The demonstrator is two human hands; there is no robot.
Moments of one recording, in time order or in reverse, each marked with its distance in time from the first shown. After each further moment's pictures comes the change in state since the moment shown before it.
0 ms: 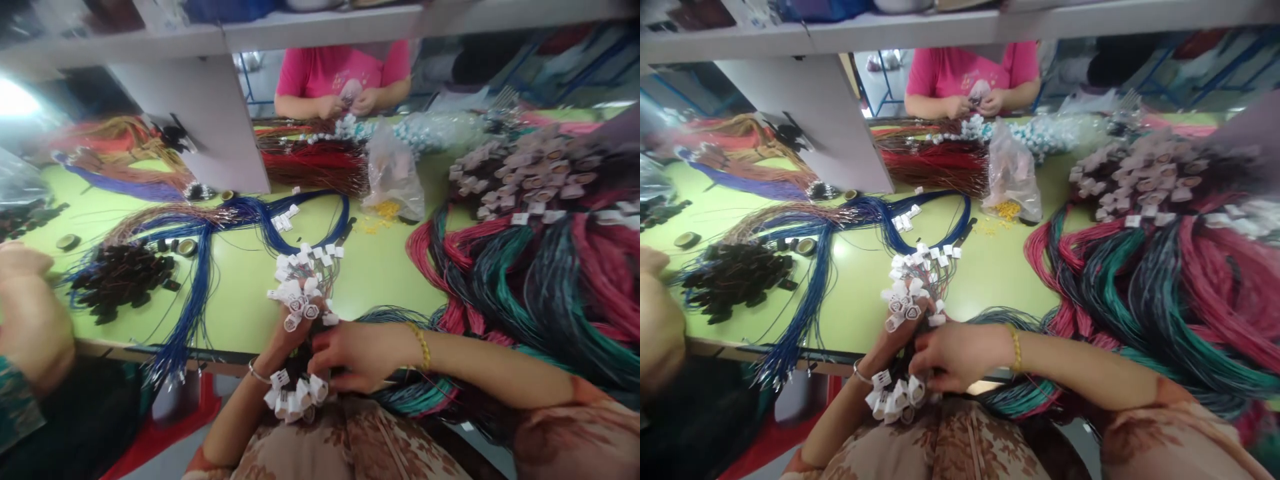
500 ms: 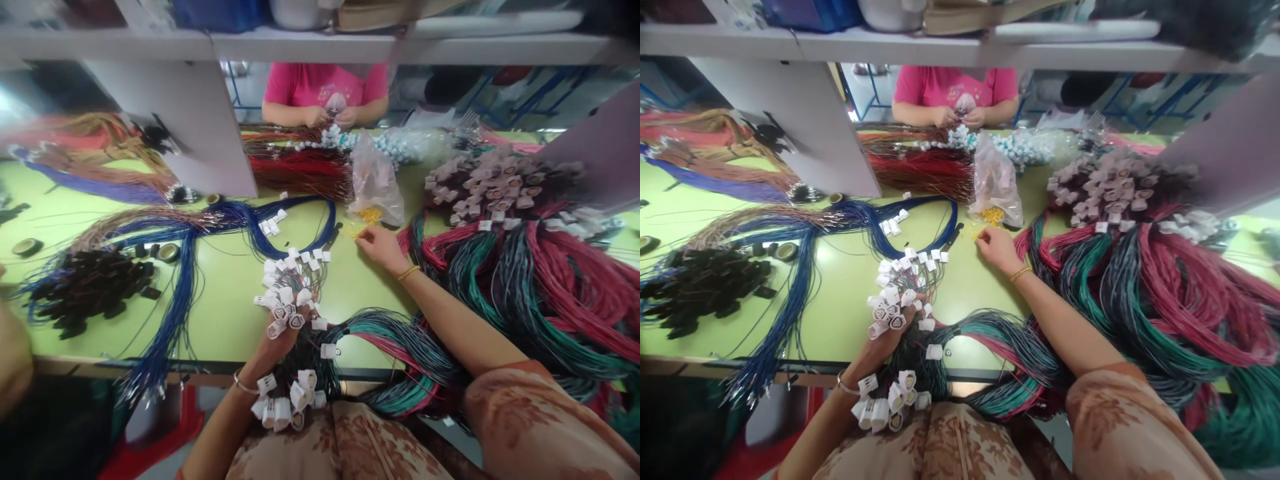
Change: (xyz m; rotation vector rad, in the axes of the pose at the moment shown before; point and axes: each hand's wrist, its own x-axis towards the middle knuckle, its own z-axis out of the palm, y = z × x) left_hand -0.008 -0.012 -0.004 -0.184 -0.209 -0.096; right_hand -0.095 0.171 -0.052 -0.377 0.907 1.060
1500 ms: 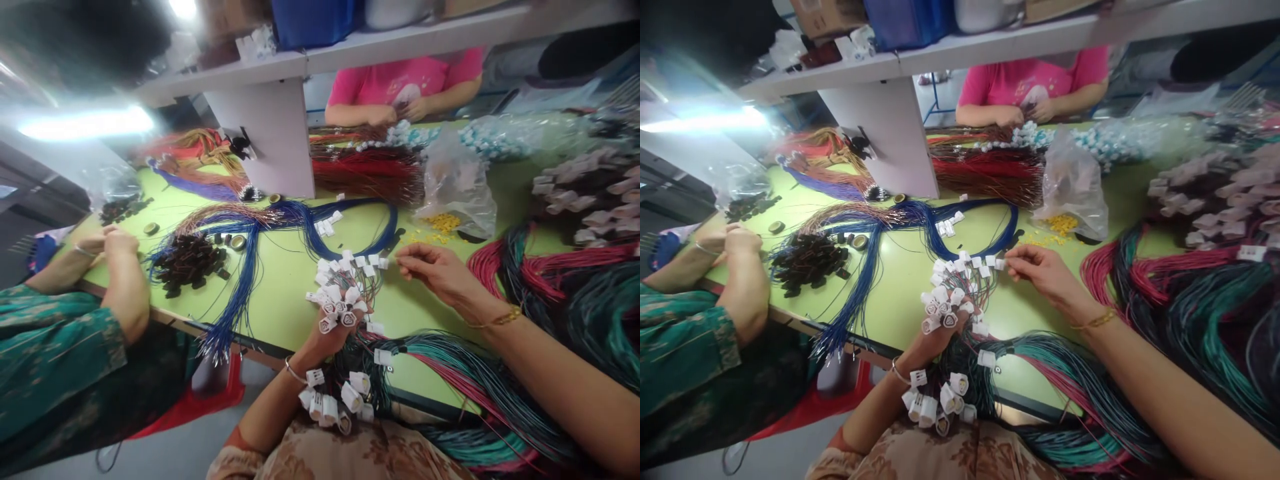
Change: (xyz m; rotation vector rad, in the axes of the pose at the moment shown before) left_hand -0.008 0.030 0.006 -0.004 0.099 0.011; right_hand -0.037 -0.080 -0.014 1.109 -0.268 0.184
